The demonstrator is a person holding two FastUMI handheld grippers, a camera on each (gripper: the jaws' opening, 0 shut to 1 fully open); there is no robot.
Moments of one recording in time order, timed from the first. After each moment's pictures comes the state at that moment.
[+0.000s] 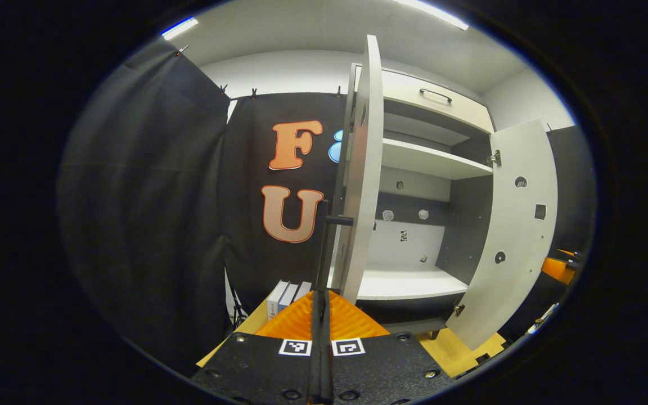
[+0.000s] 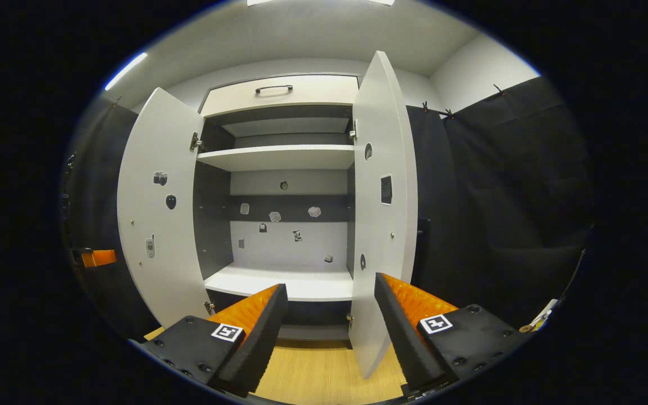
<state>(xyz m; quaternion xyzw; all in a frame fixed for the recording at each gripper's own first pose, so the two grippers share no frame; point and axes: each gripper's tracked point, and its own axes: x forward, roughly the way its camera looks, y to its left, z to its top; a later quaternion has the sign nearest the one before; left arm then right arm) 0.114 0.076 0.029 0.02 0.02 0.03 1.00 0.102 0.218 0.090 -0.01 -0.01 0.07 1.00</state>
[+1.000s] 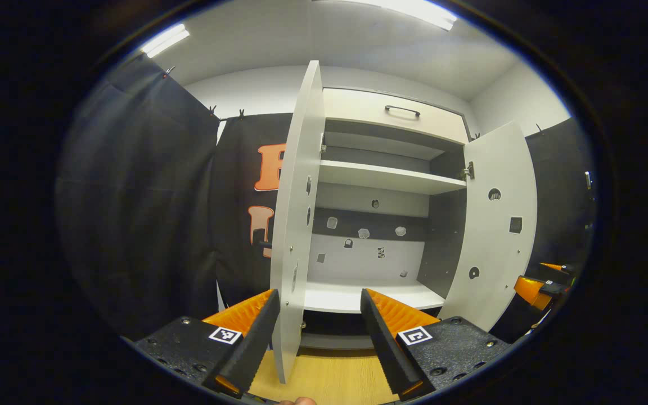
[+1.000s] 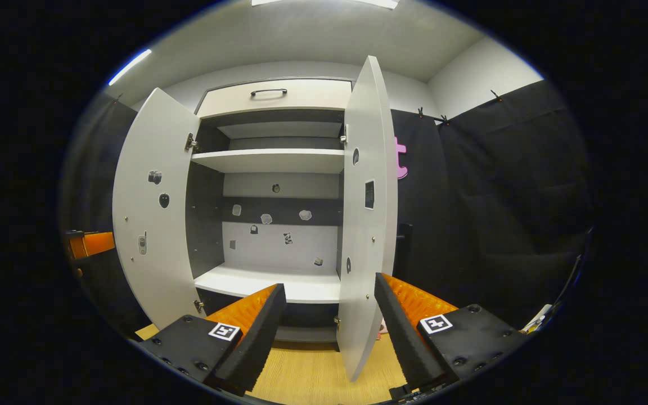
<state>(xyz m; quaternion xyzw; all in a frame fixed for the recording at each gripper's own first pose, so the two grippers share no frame) 0.101 -0.010 0.058 0.03 -0.01 0.03 1.00 0.101 0.194 0.094 -0.02 -0.02 0.05 1.00</state>
